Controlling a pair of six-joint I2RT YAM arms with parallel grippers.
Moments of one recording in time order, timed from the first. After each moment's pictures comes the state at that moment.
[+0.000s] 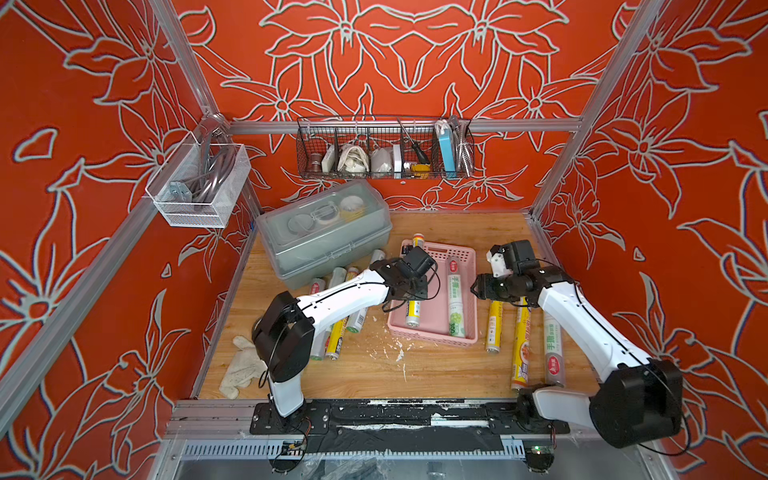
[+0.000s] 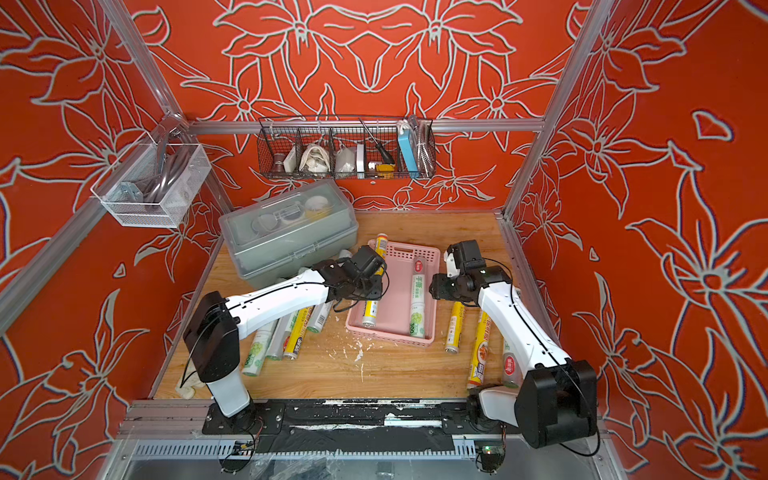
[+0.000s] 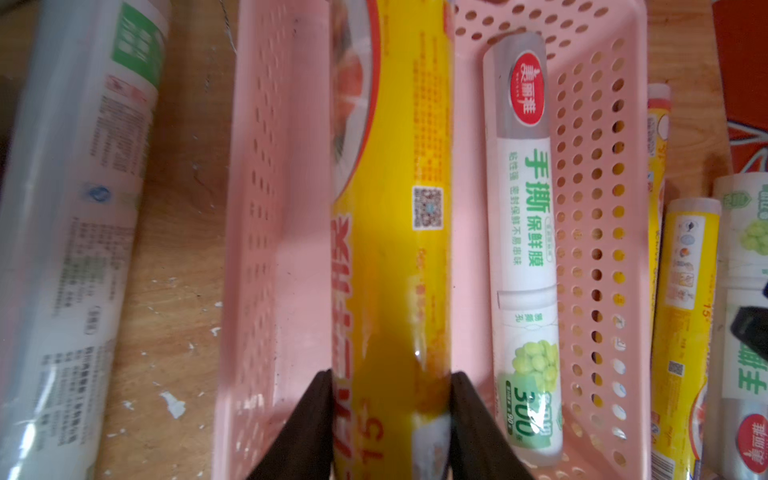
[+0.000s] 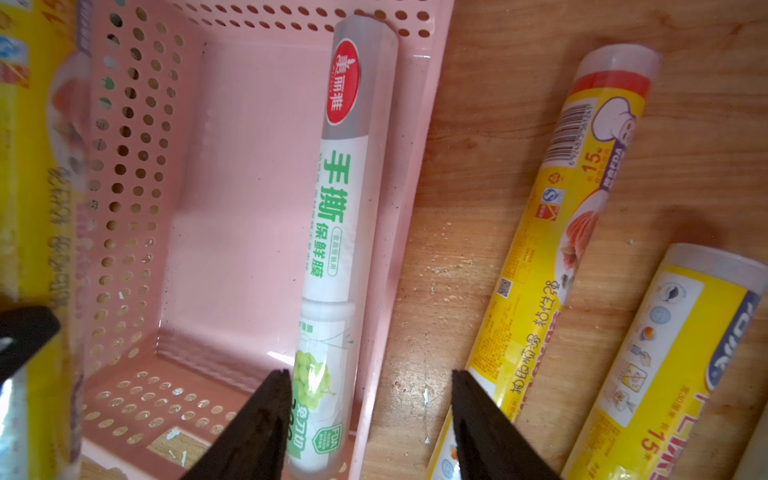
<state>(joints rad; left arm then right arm) -0.82 1.80 1.45 -0.67 -0.13 -0.77 0.20 1.27 1.01 -0.81 -0.15 0.24</state>
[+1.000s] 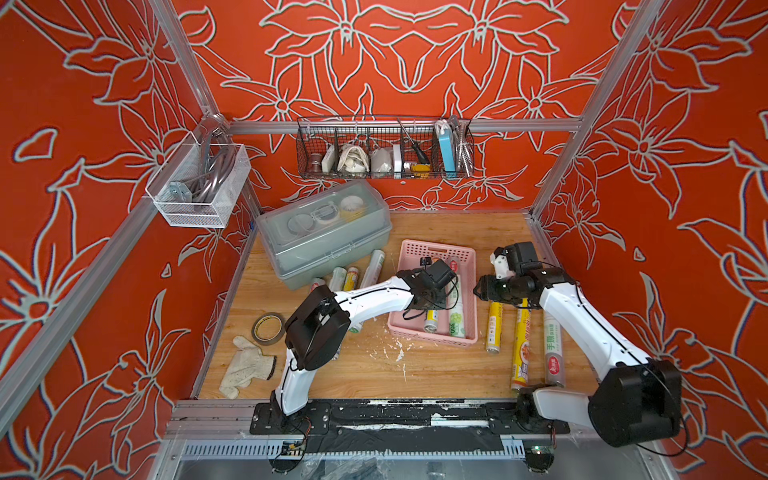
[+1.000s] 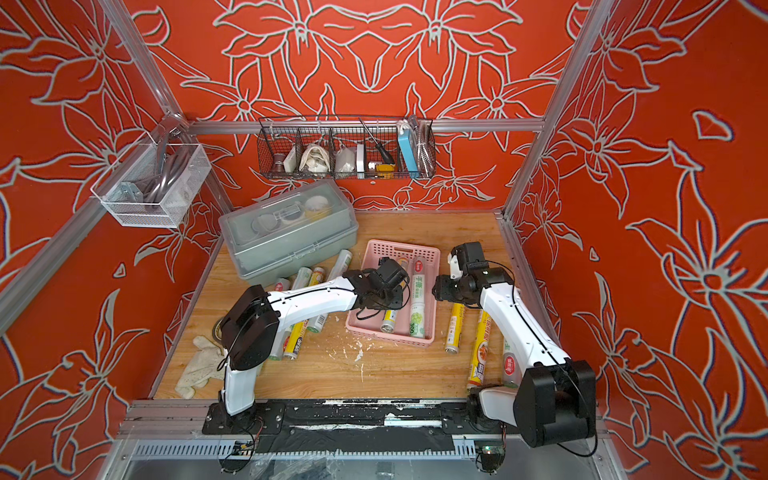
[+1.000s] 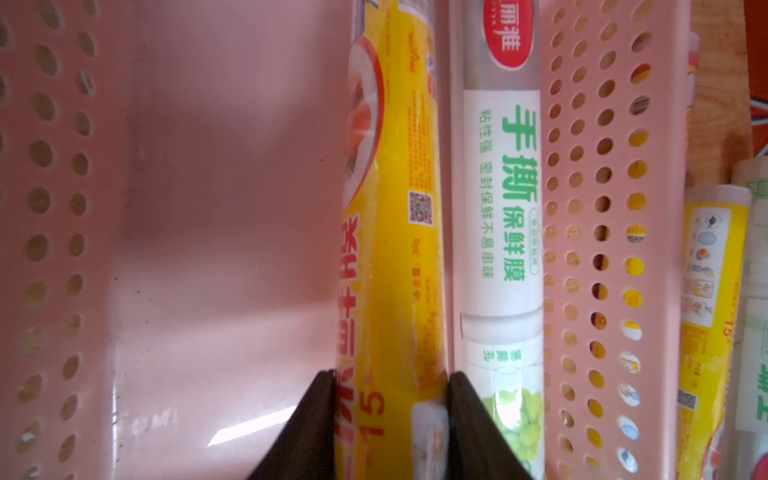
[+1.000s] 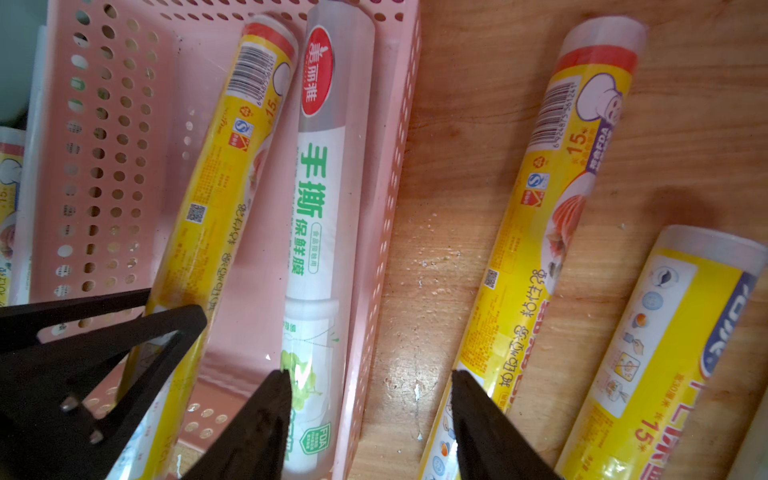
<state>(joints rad) -0.89 1.99 1.53 -0.56 -0.12 -0.86 0.17 1.27 0.99 -0.81 -0.16 0.24</state>
